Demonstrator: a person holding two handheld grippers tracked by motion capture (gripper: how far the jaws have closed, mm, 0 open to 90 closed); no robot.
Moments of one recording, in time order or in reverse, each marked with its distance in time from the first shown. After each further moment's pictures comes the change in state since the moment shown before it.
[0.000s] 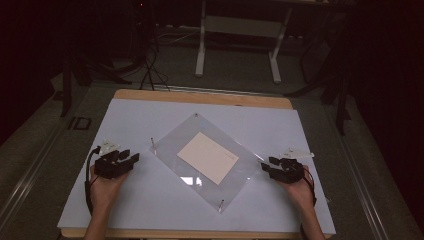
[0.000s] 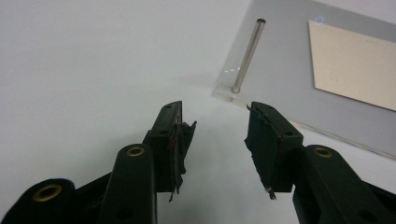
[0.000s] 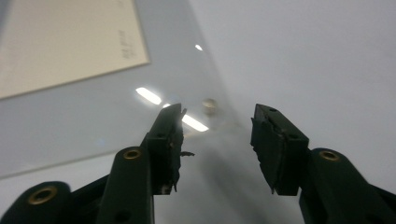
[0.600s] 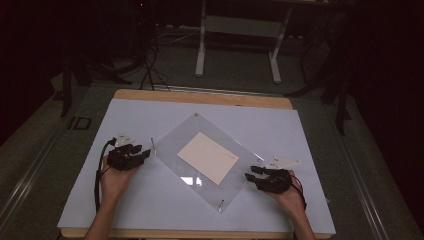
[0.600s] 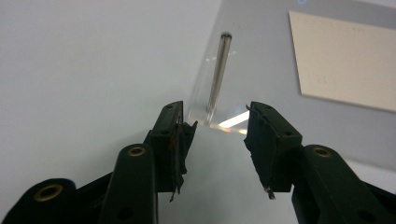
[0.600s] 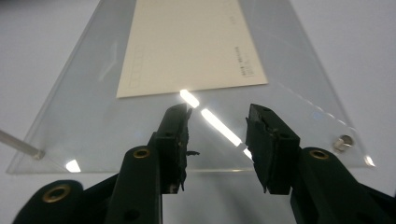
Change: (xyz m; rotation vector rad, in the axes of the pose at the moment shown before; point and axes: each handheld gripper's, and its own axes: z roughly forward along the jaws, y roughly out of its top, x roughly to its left) left arm -0.011 0.021 0.035 0.039 -0.067 0.088; right arm 0.052 0.005 0.001 -0.017 0.187 -0.128
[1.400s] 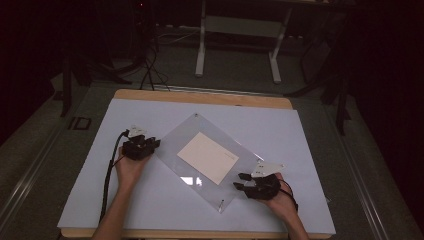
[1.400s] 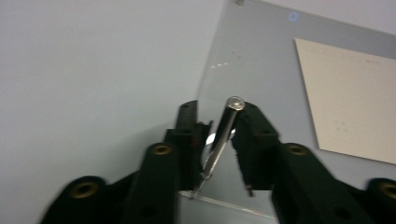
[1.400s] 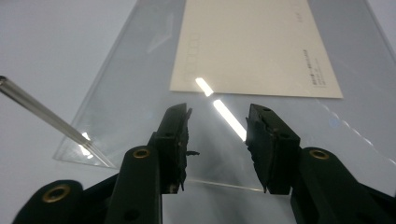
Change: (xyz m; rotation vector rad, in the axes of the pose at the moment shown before) left arm 0.000 0.014 0.047 -0.027 -0.033 -0.029; right arm 0.030 0.007 0.016 0.052 0.090 -0.111
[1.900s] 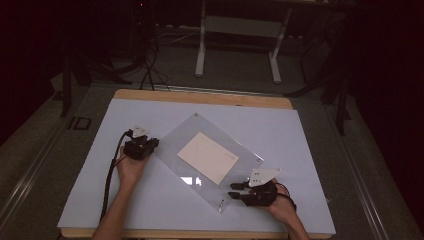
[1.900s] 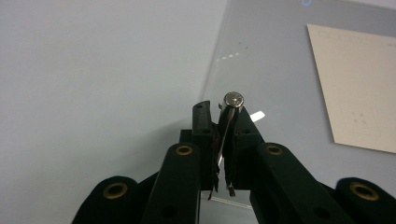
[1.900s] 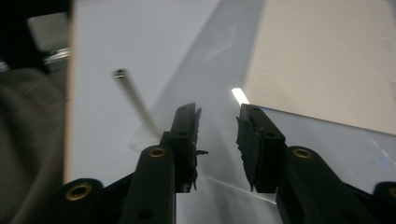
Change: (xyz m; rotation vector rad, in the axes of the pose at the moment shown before) left arm -0.003 0.003 0.002 0.036 0.048 0.055; right arm 0.016 0.002 -0.001 -0.026 0.212 -0.127
